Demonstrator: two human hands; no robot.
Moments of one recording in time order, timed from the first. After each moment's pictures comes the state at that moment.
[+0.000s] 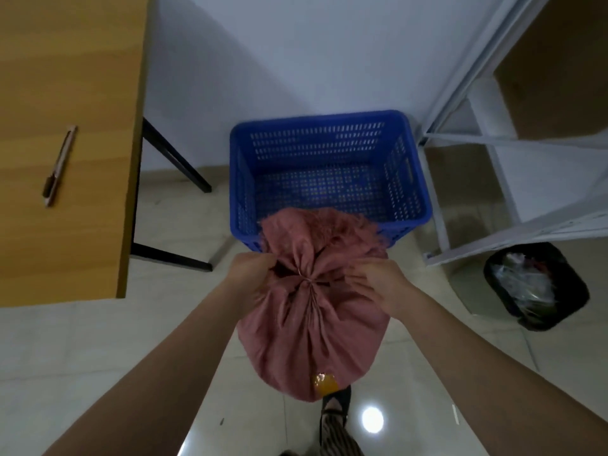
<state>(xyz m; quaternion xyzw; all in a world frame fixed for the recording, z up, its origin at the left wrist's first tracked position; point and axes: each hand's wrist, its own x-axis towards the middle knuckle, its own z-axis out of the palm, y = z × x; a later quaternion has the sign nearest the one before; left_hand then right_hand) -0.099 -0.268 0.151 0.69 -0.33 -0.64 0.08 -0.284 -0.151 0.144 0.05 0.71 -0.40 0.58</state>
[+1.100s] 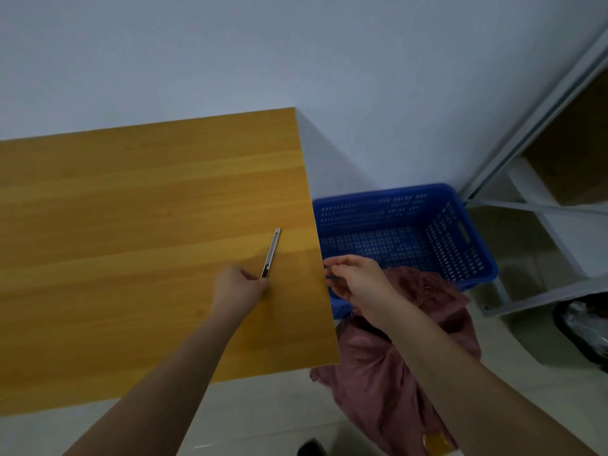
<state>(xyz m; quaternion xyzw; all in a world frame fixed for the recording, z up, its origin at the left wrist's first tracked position) 0.120 -0.466 0.295 0.68 -0.61 -0.41 0.04 -0.047 -0.360 0.306 -0.10 0.71 -0.46 0.52</state>
